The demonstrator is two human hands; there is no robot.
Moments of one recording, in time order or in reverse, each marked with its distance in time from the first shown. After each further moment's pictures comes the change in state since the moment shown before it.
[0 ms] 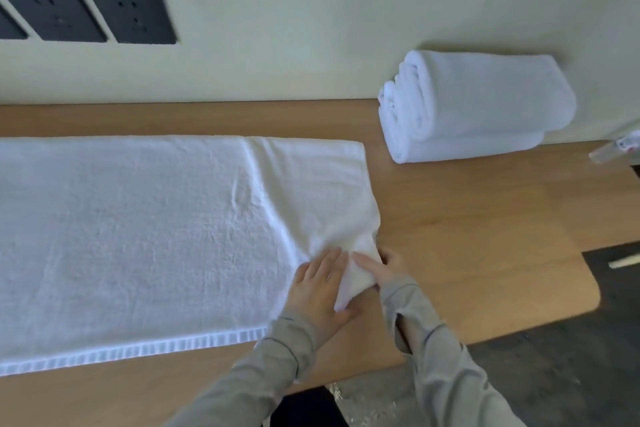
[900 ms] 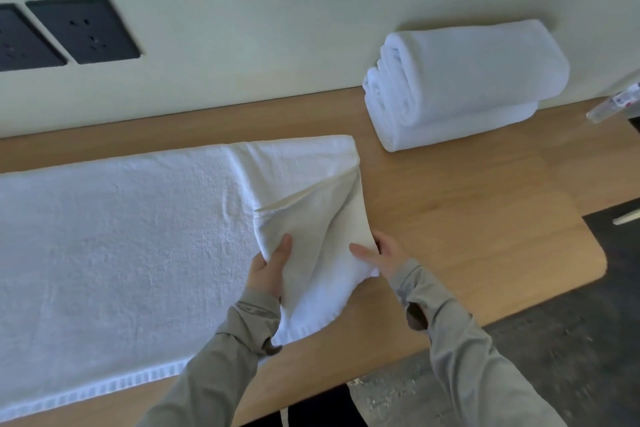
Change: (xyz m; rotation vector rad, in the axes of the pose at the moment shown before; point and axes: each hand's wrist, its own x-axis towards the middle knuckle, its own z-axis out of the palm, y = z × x) left_hand 0.020 -0.038 -0.061 -1.369 0.137 -0.853; right_hand 0.013 -0.011 -0.012 0.027 -0.277 -0.021
